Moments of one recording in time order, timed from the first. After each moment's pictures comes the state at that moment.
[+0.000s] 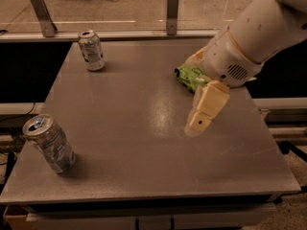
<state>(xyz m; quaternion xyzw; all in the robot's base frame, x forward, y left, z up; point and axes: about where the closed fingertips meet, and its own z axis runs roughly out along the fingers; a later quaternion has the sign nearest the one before) 0.461 -0.085 0.934 -0.64 0.72 0.12 0.24</state>
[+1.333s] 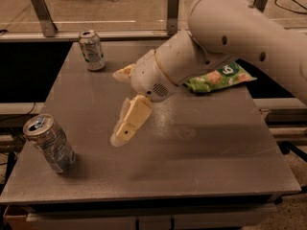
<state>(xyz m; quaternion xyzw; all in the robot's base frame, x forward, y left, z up) 0.460 0.079 0.903 -0.67 0.60 0.29 0.31</state>
